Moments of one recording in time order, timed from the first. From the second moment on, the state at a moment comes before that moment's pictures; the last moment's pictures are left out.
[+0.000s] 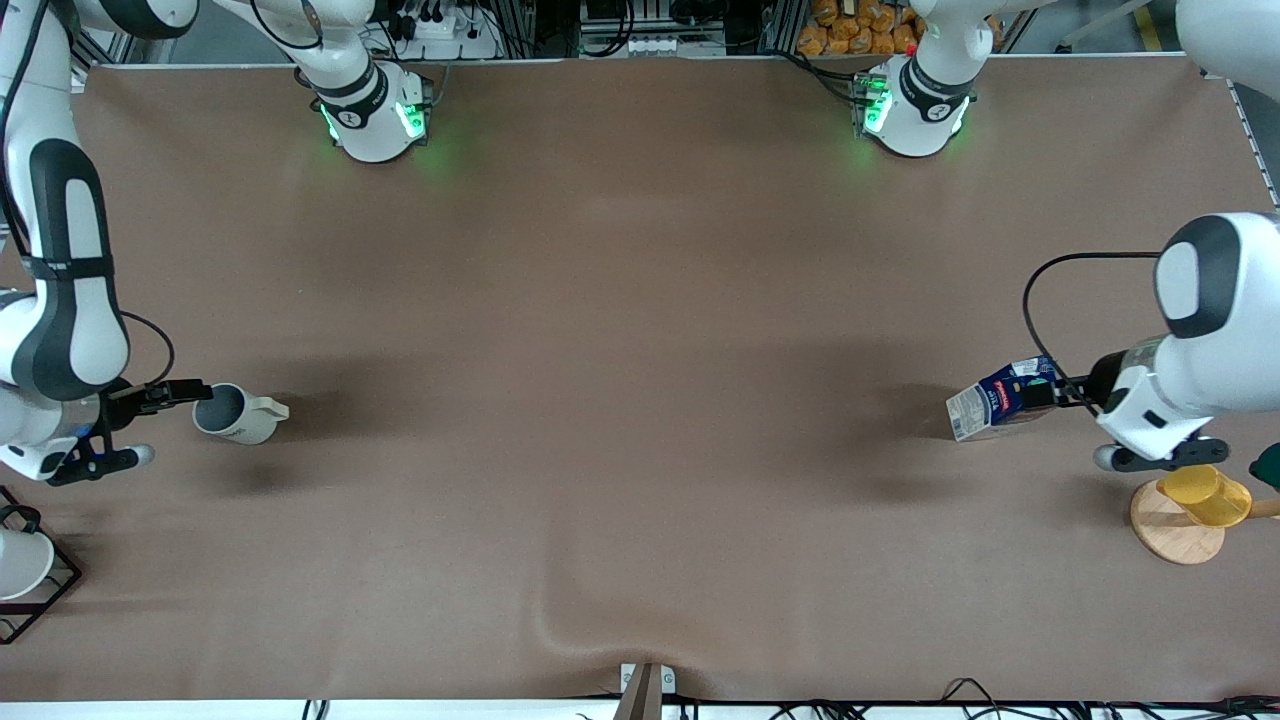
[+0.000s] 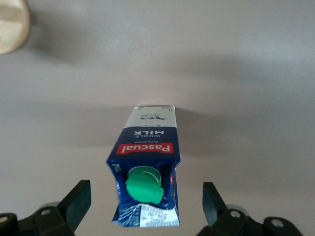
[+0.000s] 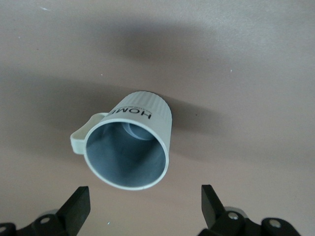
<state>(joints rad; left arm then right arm) 0.14 0.39 -0.15 -1.63 0.06 1.84 -0.11 -0.20 0.61 -0.08 -1.52 0.02 1.79 -0.51</state>
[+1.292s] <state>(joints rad) 0.15 0.40 -0.15 -1.77 0.13 1.94 -0.12 -0.23 0.74 -0.08 -1.51 0.12 1.96 -0.51</state>
